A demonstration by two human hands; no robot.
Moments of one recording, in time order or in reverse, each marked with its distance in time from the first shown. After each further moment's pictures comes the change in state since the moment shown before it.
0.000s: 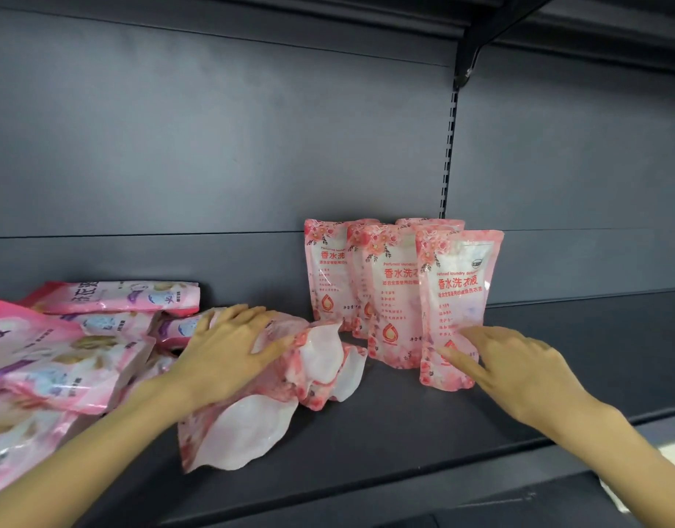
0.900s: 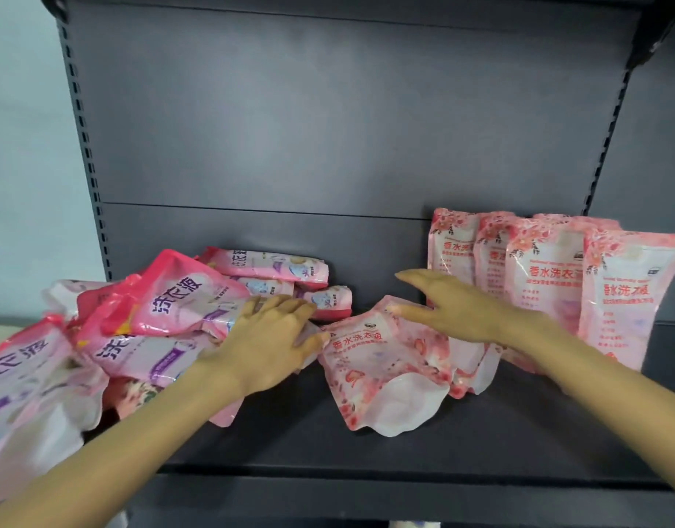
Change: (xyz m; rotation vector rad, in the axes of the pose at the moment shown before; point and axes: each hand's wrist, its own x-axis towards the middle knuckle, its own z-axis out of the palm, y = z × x) left_hand -0.069 -0.092 -0.025 0.105 -0.006 -0.075; right_hand 0.094 -0.178 -0.042 0.445 -0.147 -0.486
